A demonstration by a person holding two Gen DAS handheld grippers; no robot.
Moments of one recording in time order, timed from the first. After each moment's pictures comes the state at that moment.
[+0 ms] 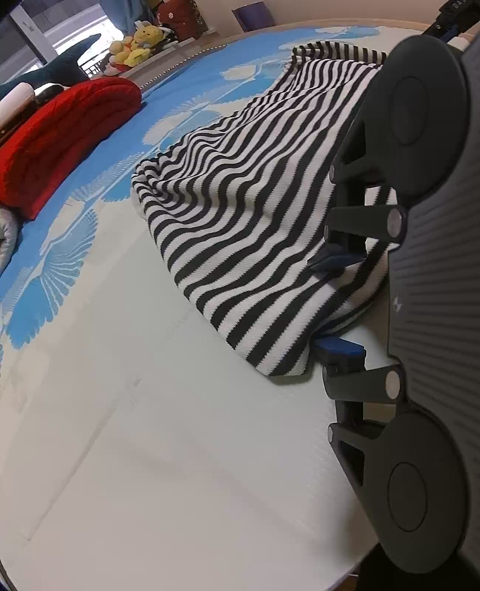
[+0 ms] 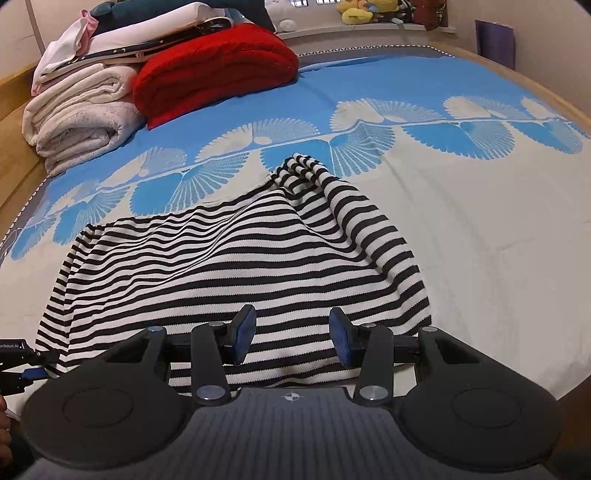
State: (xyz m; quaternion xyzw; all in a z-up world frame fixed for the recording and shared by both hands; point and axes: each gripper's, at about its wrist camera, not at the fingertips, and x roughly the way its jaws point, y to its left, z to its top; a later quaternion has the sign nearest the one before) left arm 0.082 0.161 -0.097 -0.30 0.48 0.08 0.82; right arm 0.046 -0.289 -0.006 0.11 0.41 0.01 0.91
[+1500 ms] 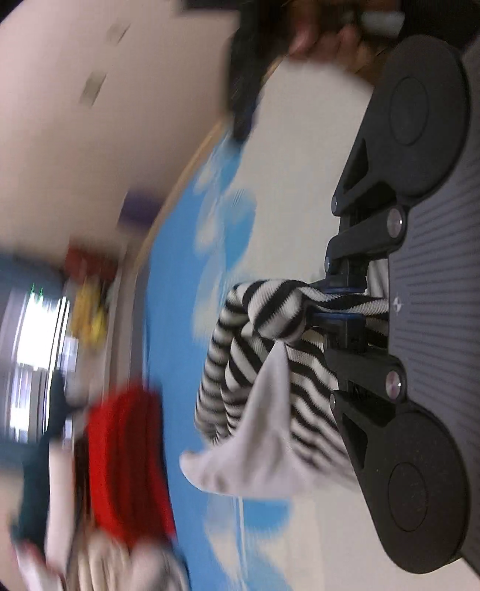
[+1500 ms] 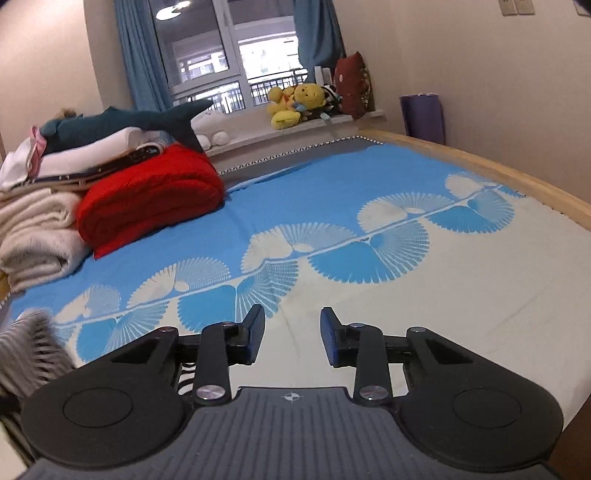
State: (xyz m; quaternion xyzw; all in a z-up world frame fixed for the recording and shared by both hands) left arm 0.080 -0.153 0.040 -0.01 0.31 -0.26 0.91; right arm 0.061 -0.434 0.062 0.15 0.25 -0.08 0.95
